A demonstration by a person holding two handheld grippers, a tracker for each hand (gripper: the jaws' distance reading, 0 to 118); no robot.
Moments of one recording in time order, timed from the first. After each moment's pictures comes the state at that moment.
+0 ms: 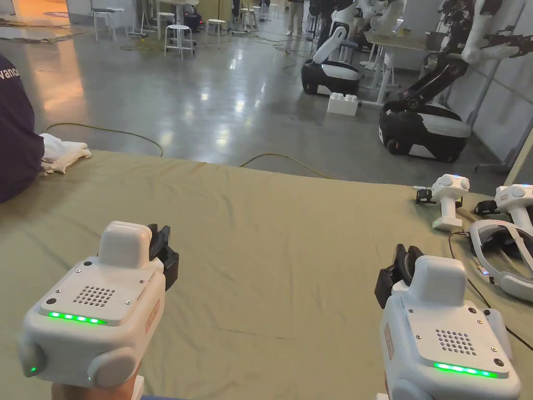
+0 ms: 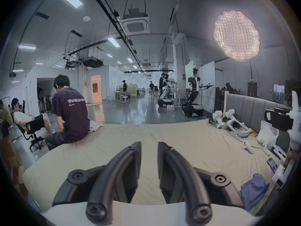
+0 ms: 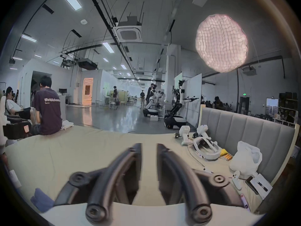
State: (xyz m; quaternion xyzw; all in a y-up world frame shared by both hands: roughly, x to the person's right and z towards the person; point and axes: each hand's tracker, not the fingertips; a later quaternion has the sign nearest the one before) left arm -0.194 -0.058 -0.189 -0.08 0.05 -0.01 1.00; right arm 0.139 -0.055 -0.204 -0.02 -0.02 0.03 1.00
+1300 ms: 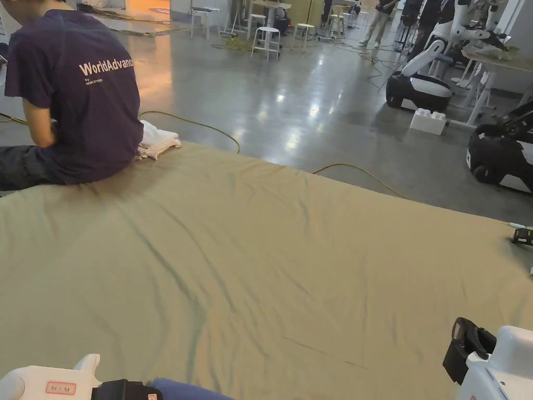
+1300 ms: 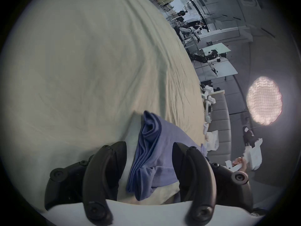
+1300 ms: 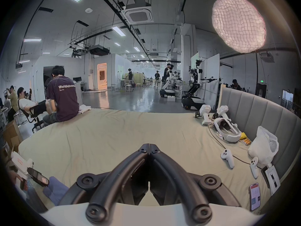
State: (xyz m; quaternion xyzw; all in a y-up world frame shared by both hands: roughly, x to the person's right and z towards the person) left arm -0.423 -0.318 -0.135 -0.45 -0.13 0.49 0.73; right arm 0.124 -0.088 -0.218 -0.14 0.08 0.01 0.99
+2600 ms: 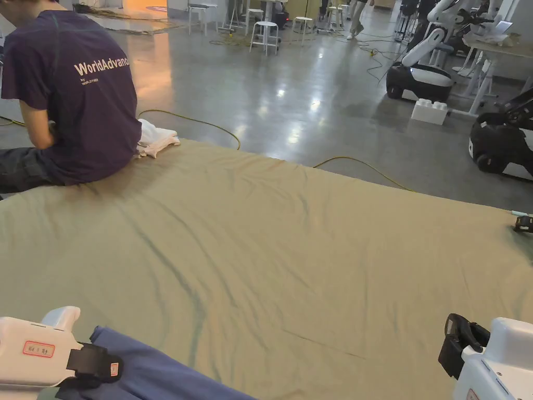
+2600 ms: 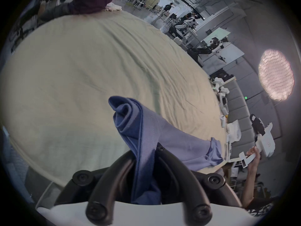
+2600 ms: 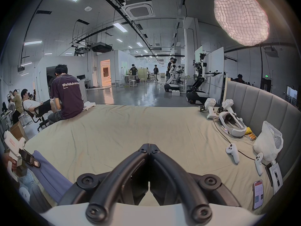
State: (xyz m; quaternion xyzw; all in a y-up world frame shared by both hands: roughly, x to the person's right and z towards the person) left arm -0.424 -0.182 -0.126 -0.49 -0.04 0.27 0.83; right arm 0.133 -0.095 -0.220 -0.17 0.10 0.00 0.98
